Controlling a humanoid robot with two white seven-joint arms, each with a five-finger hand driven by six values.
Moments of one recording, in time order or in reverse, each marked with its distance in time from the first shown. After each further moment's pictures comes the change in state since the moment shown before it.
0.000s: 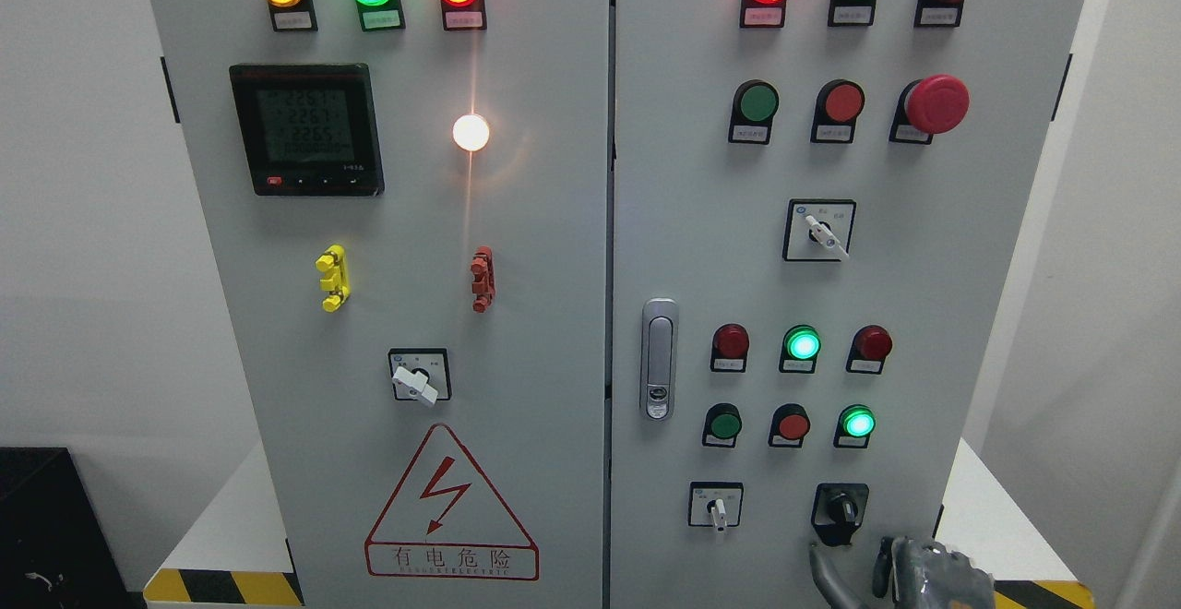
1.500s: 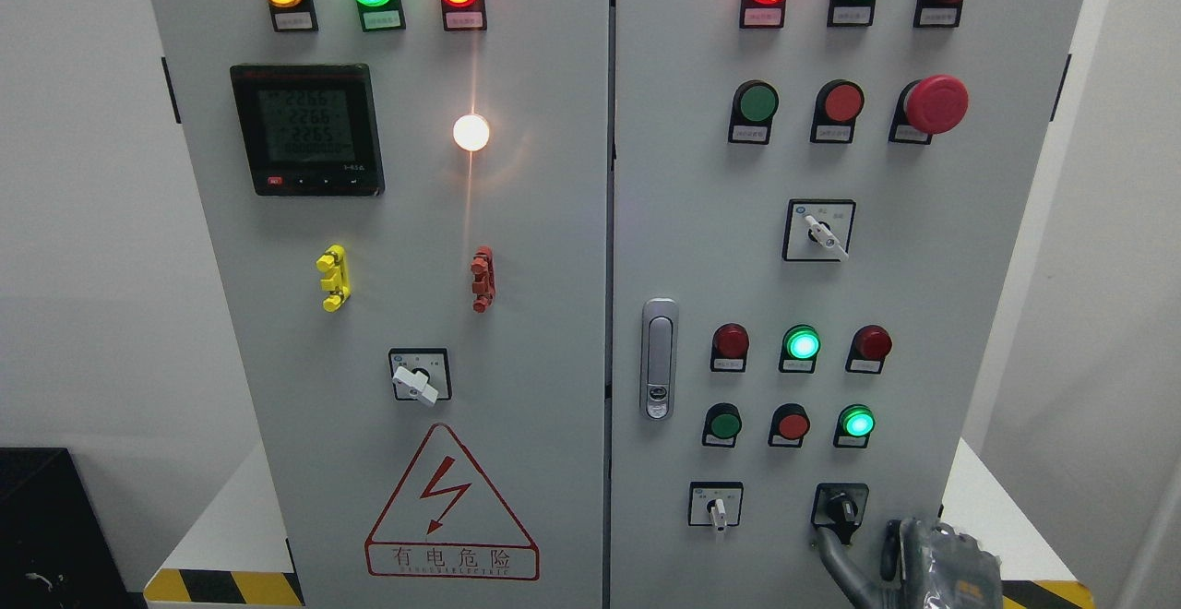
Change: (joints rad) left arm 0.000 0.000 0.000 0.000 0.000 0.000 0.000; right arm -0.038 -0.006 -0.012 0.020 -0.013 0.015 0.003
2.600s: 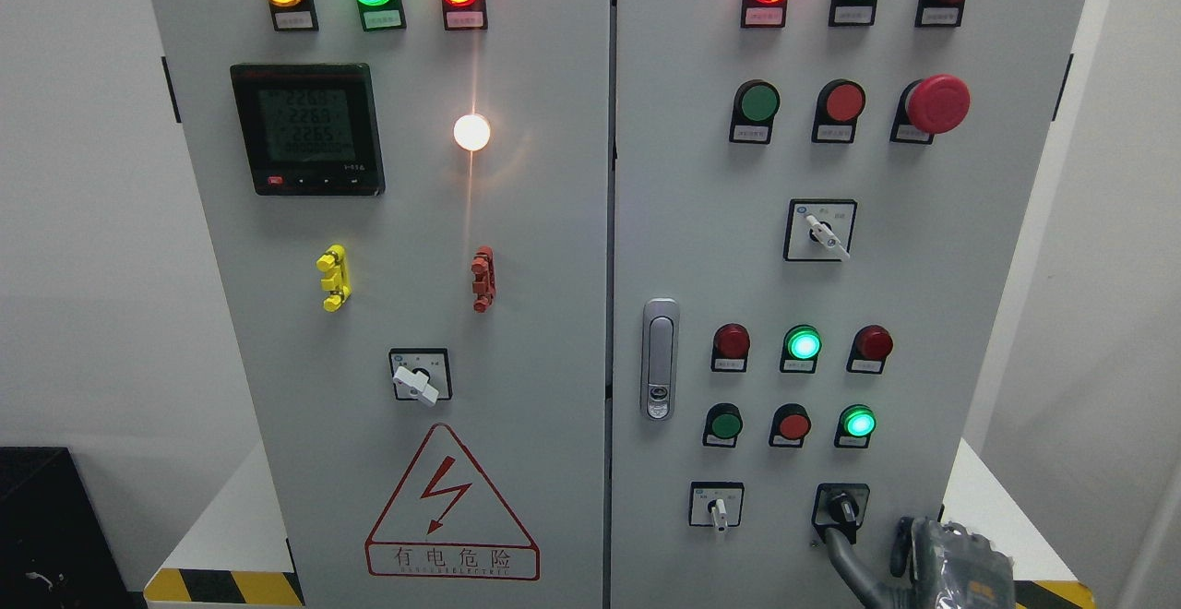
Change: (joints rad) left arm 0.000 0.000 0.000 0.000 0.000 0.000 0.000; right arm 0.000 -0.006 -0.023 0.000 -0.006 -0.005 -0.004
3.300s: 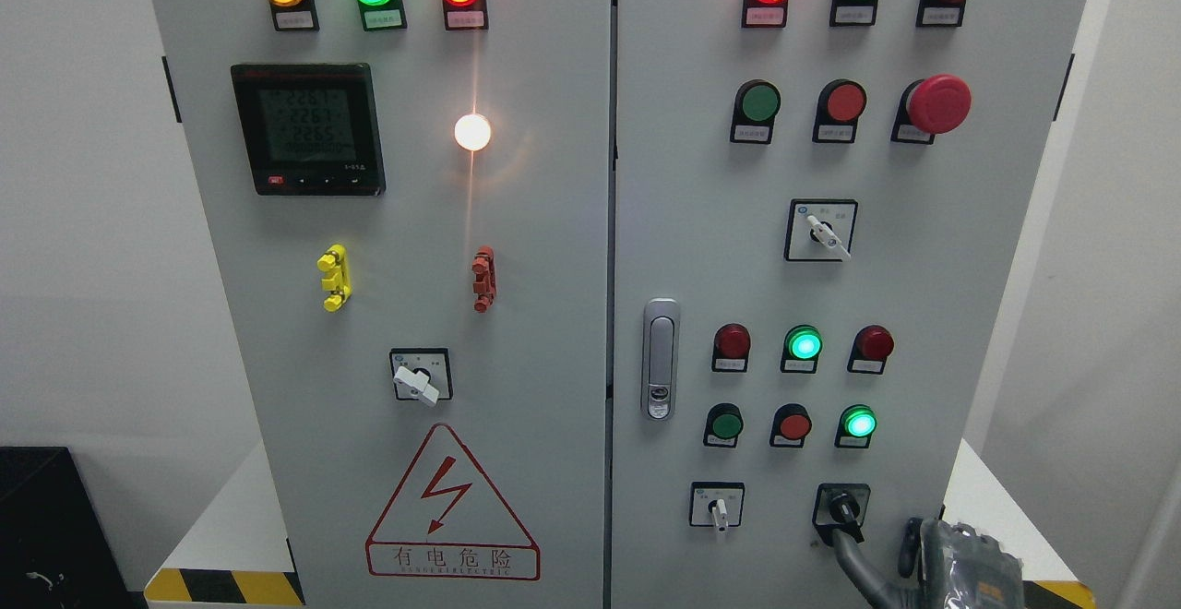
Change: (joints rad) left arm 0.000 0.000 0.000 0.000 0.000 0.000 0.000; right arm -0.002 -0.001 -0.019 0.003 -0.001 -0.004 -0.002
